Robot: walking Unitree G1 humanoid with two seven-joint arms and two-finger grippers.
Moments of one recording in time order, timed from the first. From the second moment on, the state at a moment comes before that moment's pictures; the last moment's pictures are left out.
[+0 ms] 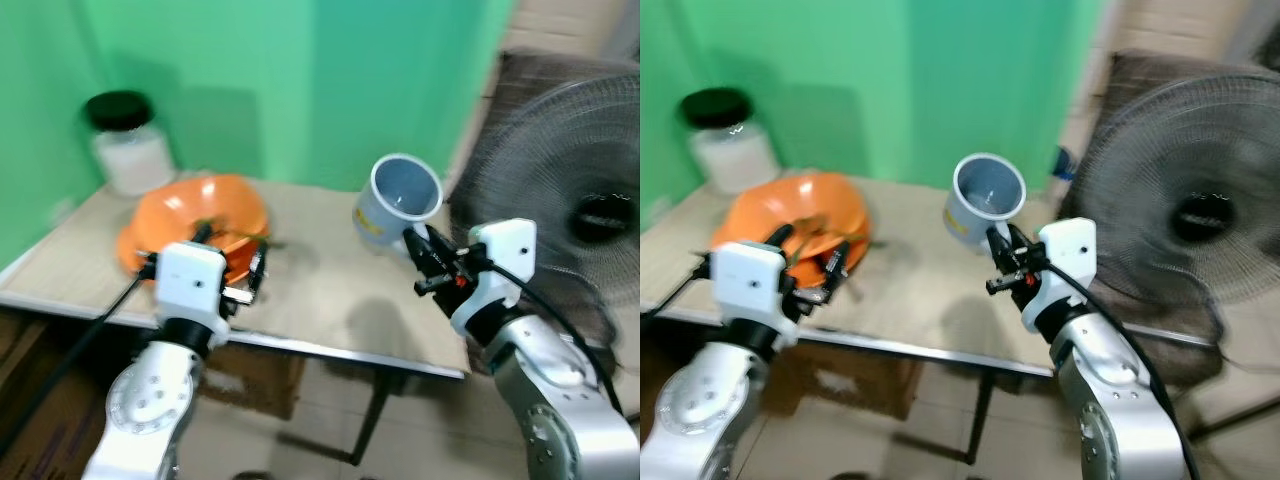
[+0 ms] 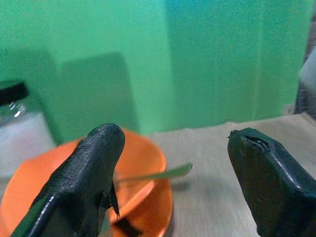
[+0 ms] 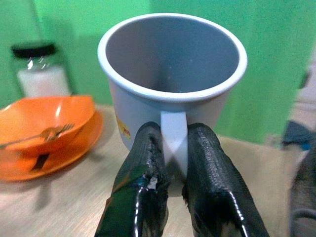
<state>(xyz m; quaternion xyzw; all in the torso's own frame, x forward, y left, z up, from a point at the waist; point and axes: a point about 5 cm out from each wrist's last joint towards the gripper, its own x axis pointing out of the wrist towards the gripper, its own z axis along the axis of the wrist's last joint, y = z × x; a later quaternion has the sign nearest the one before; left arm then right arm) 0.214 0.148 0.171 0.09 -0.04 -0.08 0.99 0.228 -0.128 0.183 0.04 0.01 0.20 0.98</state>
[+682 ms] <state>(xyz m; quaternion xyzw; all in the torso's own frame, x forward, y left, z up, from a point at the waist) 0.229 0.148 0.164 0.09 -0.03 -0.09 0.99 0.235 -0.172 0.194 0.03 -0.05 -0.02 1.00</state>
